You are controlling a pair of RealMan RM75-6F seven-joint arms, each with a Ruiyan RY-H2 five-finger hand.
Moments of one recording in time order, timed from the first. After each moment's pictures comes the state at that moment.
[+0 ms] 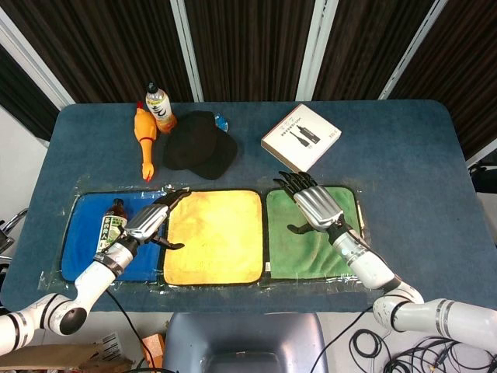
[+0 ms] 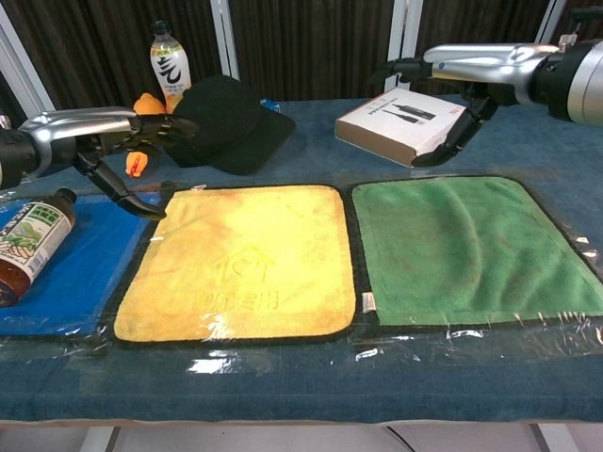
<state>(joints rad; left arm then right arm) -0.74 -1.29 -0.22 -1.57 1.19 0.72 -0.21 0.77 -1.30 0.24 -1.65 -1.12 0.83 -0.25</state>
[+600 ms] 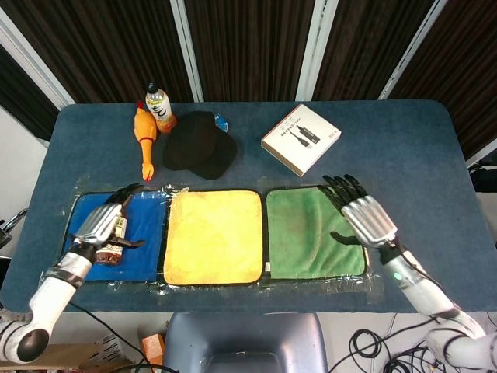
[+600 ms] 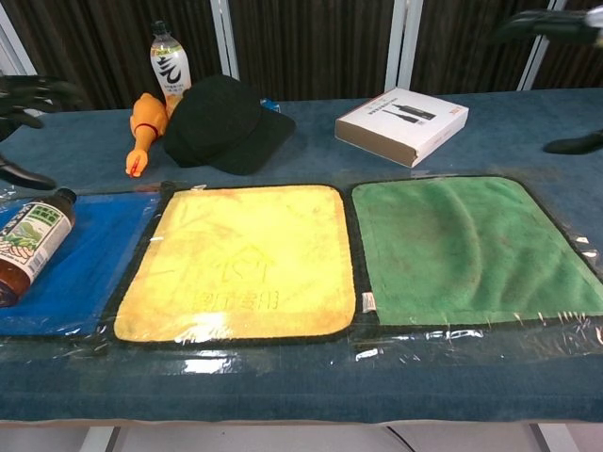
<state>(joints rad) -0.59 -1.04 -0.18 -1.81 1.03 0.92 -0.07 0.53 -1.13 0.06 -1.62 -1.55 1.20 -0.04</state>
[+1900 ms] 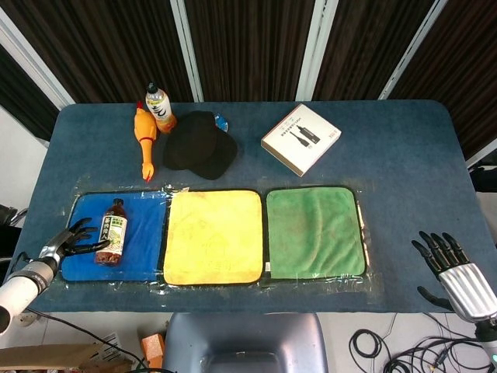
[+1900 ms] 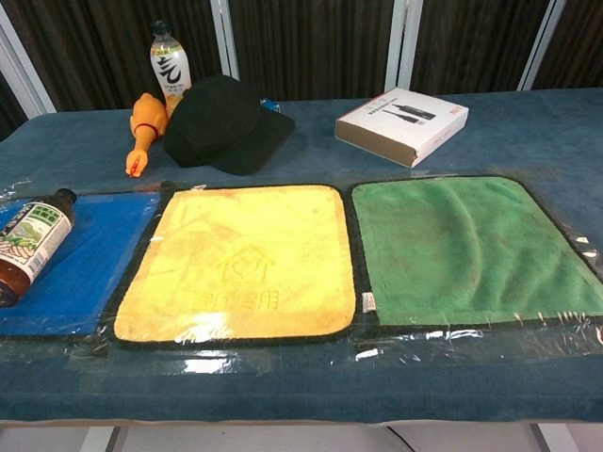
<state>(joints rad) -0.69 -0.89 -0.12 -1.72 0.39 0.39 -0.46 0.11 -1.21 -0.11 -1.09 -1.74 1.62 0.23</state>
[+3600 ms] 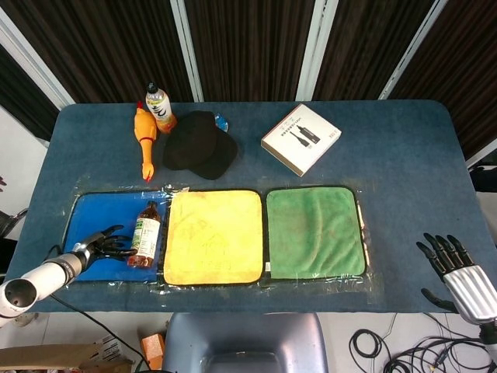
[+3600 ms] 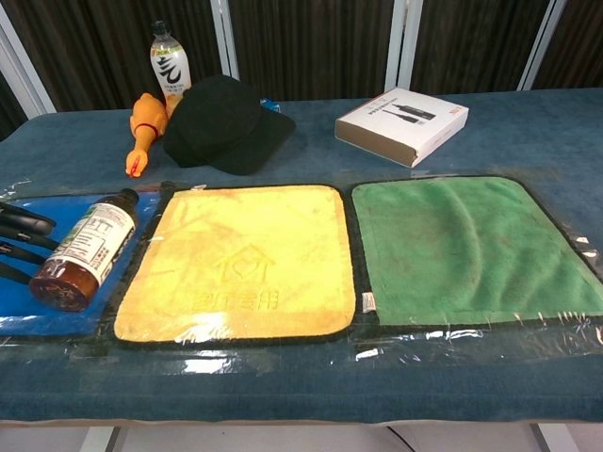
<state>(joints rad) -0.91 -0.97 0.00 -1.63 0.27 0.18 -0.58 0.10 -1.21 -0.10 -1.07 -1.75 1.61 0.26</state>
